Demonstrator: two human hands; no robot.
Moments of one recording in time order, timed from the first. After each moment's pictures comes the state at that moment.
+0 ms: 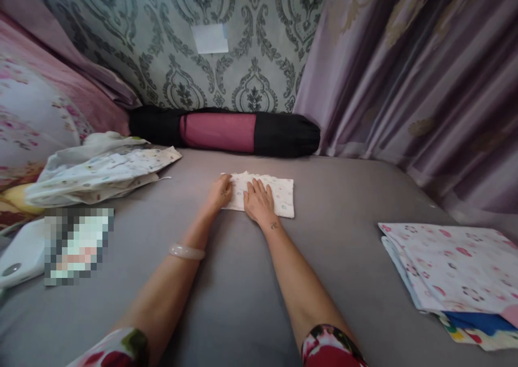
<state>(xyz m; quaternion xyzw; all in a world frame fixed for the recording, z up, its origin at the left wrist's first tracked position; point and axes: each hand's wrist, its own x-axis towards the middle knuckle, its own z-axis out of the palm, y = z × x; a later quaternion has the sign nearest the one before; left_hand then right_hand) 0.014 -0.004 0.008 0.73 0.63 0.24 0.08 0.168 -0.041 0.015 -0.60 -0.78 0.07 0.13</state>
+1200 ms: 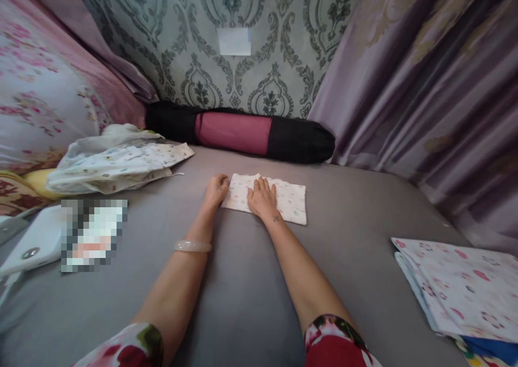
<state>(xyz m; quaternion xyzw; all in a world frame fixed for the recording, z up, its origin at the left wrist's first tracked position) -0.025 0.005 0.010 0.60 0.74 0.27 0.17 0.140 -0.014 0.012 -0.63 -0.77 0.08 0.08</state>
